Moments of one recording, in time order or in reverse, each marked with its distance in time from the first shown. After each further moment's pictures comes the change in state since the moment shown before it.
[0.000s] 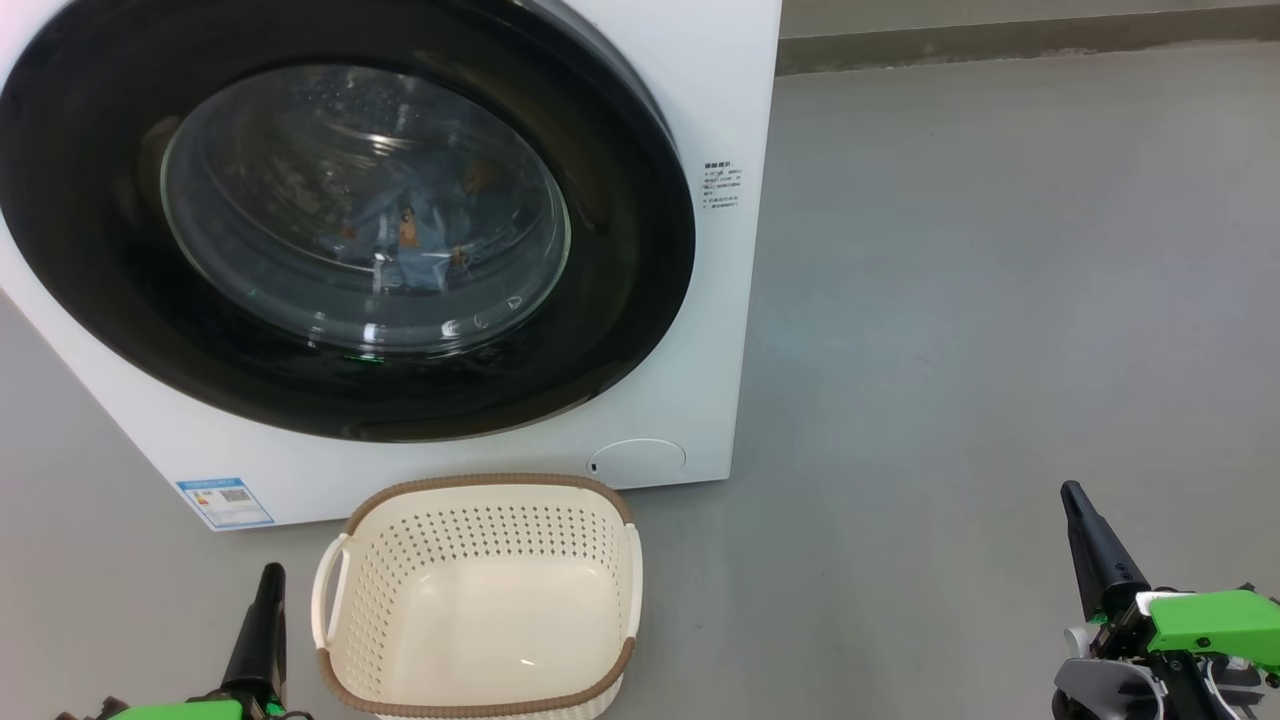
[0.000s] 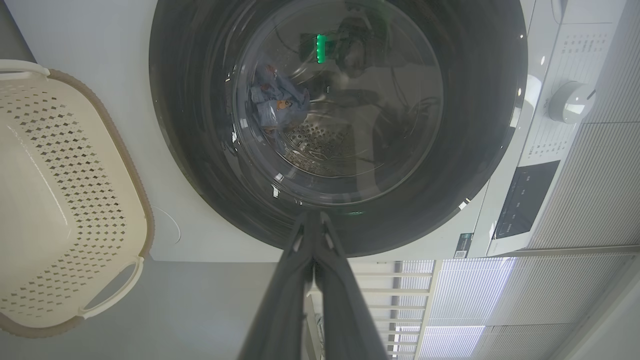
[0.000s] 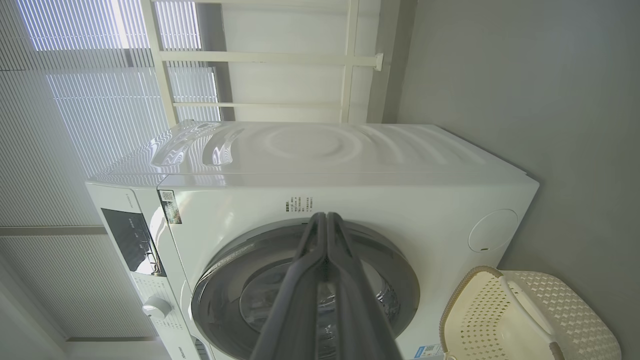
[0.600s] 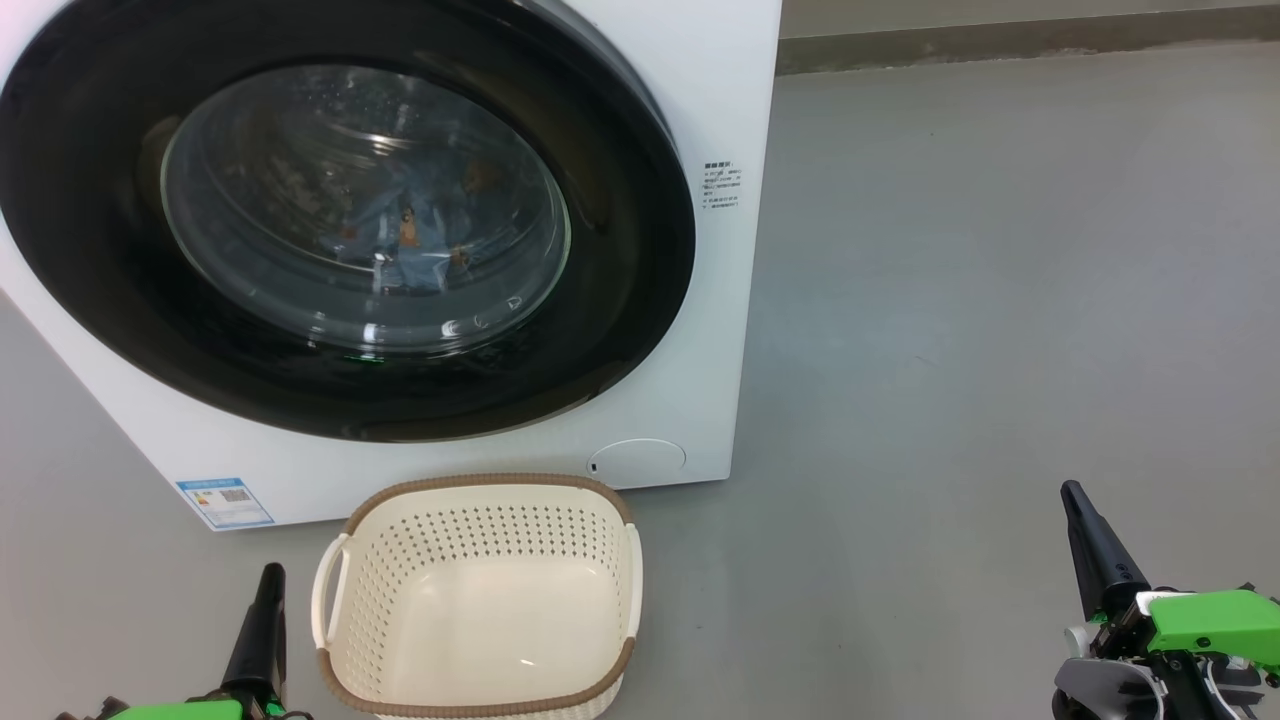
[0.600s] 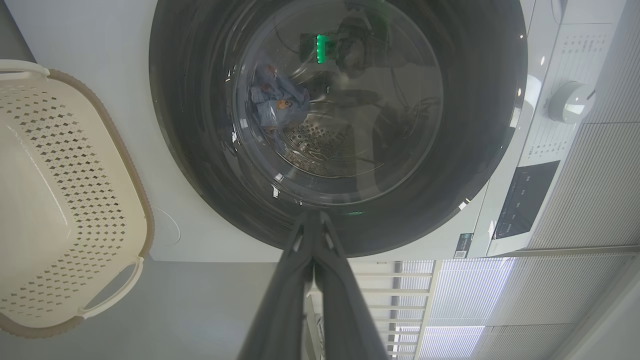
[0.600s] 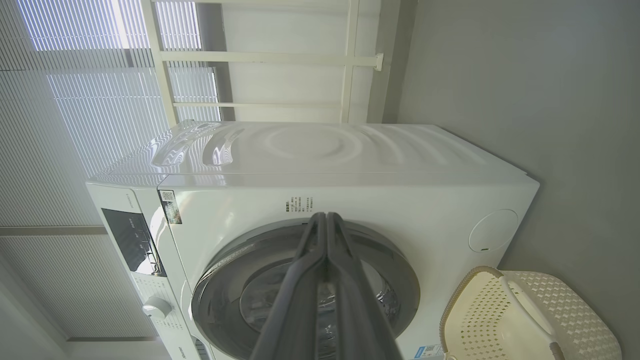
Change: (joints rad) left arm 0.000 0.000 0.000 0.000 0.000 0.000 0.000; right arm -0.001 0.000 0.000 0.000 0.000 0.000 0.000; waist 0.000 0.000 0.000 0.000
